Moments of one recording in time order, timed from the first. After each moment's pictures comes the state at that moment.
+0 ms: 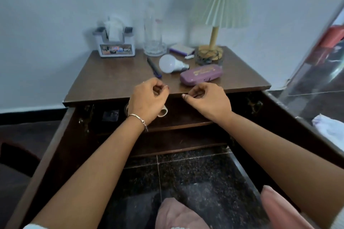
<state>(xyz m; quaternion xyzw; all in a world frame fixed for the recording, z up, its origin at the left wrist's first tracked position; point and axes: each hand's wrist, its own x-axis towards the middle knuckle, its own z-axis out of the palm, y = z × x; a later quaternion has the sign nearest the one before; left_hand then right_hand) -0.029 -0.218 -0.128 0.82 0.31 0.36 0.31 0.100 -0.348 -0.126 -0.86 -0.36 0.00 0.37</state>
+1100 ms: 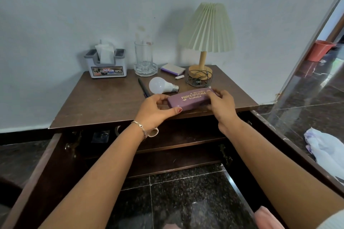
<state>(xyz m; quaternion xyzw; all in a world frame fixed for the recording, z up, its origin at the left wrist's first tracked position) 0.018 -0.216 -0.111 0.78 0.24 0.24 0.52 0.163 -0.353 -0.107 -0.73 -0.13 0.12 0.66</state>
